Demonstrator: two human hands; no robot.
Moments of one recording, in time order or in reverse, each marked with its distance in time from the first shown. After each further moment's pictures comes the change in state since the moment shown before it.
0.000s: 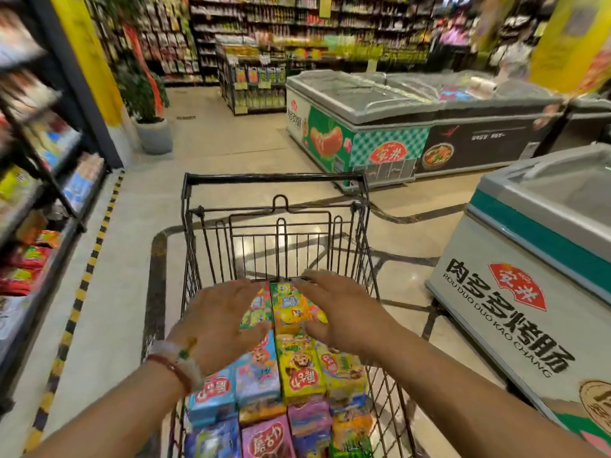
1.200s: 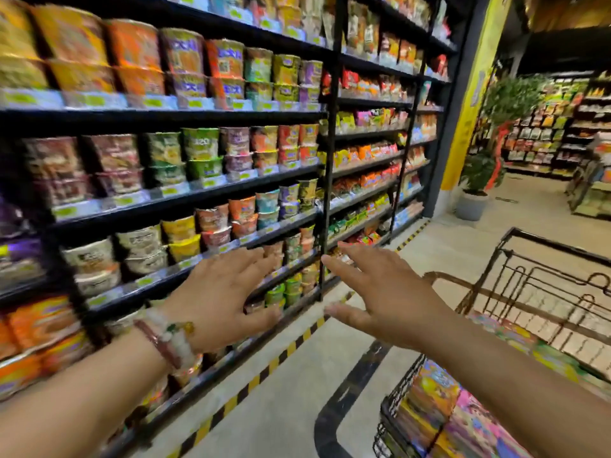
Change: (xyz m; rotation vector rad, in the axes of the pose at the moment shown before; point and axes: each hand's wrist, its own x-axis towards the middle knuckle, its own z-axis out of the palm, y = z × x) left_hand -0.527 0.221 -0.220 0.308 0.065 -1.020; right_hand -0.276 -0.331 -0.088 -0.143 0.138 -1.034
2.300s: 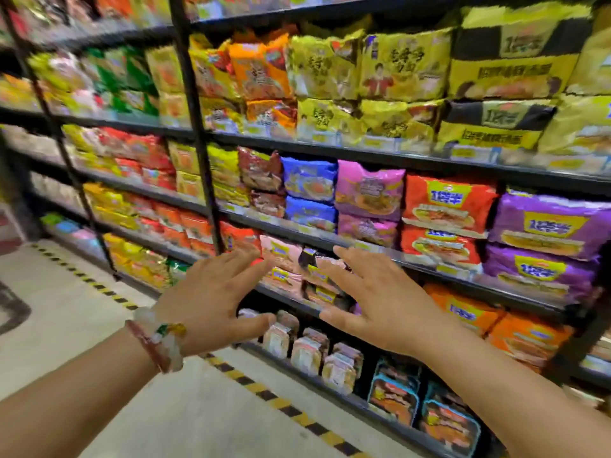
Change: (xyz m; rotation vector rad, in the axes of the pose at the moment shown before) left_hand -0.573 -0.246 -0.119 0.369 -0.073 -1.218; right_hand 0.150 -0.657 -0.012 0.229 0.013 -1.358
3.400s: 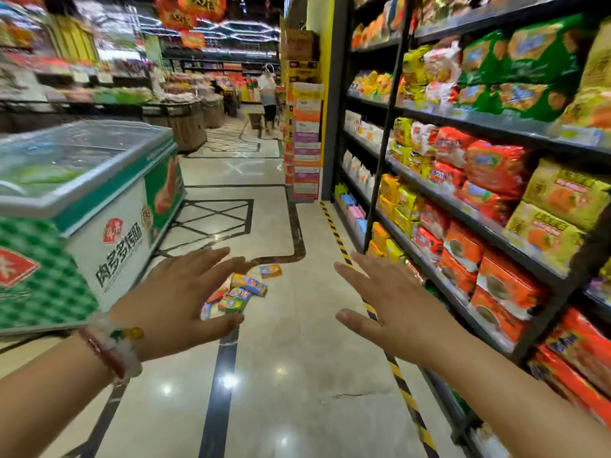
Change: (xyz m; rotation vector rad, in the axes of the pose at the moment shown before) left_hand -0.292 -0.419 0.008 0.274 -0.145 -0.996; right_hand 0.461 -0.390 0.083 0.164 0.000 -0.877
